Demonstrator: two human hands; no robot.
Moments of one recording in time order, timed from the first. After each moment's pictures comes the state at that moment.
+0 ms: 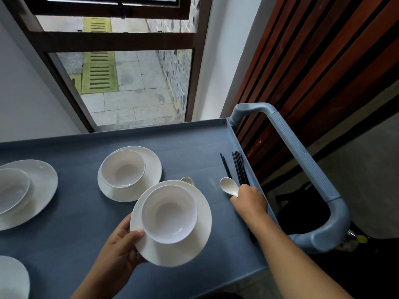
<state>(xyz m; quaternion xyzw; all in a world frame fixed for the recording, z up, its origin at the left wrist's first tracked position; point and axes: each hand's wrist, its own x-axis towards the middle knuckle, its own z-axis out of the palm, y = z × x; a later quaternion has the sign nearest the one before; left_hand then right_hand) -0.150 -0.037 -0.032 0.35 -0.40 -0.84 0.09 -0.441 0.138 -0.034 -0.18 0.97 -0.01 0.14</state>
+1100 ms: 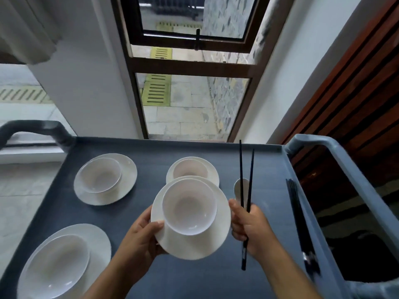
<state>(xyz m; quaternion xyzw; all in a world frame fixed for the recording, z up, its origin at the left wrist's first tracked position) -0.083 -0.094 -0.003 0.36 -0.39 -0.83 0.18 -0.309 0.051 0.025 -0.09 0.62 -0.62 0.47</state>
